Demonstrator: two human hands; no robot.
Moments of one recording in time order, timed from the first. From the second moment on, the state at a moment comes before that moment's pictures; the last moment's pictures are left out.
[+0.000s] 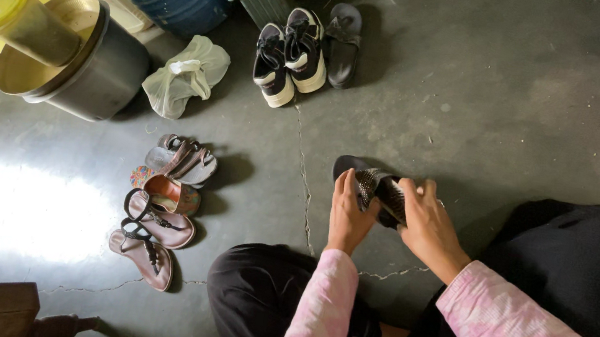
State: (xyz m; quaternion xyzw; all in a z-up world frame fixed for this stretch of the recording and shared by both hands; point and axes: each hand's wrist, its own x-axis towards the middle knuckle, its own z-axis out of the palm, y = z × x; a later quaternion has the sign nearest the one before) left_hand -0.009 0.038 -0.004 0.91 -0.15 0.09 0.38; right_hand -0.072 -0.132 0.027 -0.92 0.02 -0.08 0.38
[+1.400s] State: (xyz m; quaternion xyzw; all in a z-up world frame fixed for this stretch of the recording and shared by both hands) left_hand 0.026 0.067 -0.070 0.87 -0.13 -0.08 0.47; right_hand -0.067 -0.200 0.055 -0.78 0.16 0.26 0.55
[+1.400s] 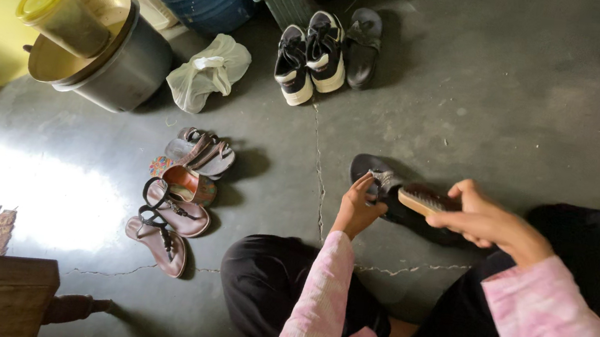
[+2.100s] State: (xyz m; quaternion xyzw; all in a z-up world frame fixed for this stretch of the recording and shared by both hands) left_hand 0.006 0.068 -0.023 0.77 -0.07 -0.07 0.64; right_hand -0.037 -0.194 0.049 -0.57 0.12 -0.05 0.81
